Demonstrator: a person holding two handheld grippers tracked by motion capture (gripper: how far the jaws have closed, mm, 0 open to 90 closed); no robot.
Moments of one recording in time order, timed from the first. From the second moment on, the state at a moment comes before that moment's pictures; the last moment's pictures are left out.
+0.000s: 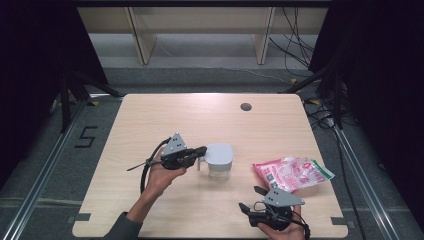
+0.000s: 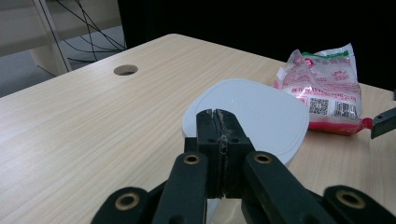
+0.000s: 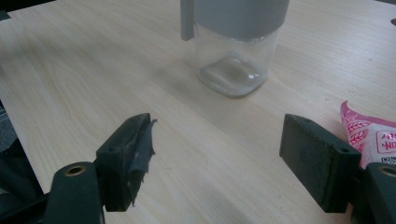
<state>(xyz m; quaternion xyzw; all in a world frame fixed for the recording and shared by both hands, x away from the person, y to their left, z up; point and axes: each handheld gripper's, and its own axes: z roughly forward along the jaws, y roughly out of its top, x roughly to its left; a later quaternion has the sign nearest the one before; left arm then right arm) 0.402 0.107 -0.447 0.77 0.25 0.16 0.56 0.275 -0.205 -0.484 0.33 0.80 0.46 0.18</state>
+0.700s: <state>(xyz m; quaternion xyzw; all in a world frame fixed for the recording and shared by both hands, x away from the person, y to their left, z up) 0.400 0.108 -0.448 0.77 0.26 0.16 0.56 0.311 -0.200 -0.468 0.33 0.78 0.48 0.22</state>
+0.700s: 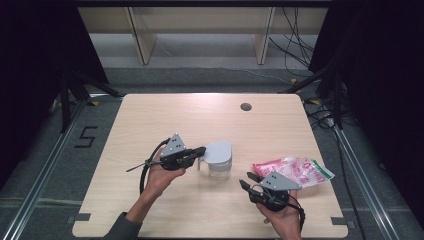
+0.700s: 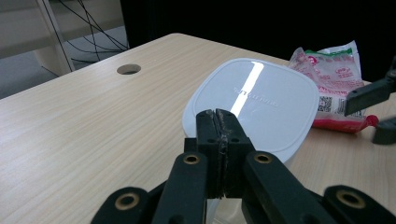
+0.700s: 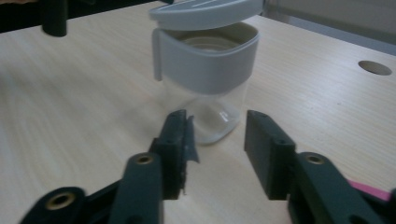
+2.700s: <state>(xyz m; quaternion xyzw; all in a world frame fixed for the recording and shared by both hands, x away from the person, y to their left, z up) 0.371 0.143 -0.458 0.78 0.28 0.17 0.53 0.363 -0.137 -0.432 0.26 0.79 0.52 0.21</state>
